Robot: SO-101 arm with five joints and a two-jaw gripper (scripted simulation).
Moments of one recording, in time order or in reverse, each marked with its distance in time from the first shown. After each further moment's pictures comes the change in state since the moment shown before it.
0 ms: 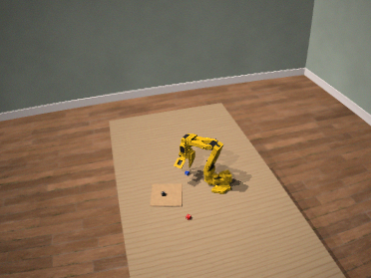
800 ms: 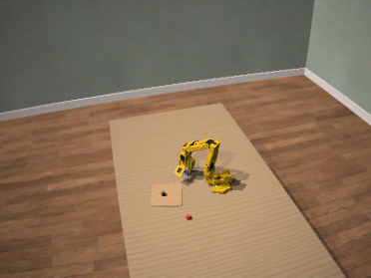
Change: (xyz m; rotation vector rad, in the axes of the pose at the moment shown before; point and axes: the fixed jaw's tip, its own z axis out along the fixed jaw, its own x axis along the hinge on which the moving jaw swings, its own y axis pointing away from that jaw) arm 0.000 -0.007 0.049 0.043 0.000 0.000
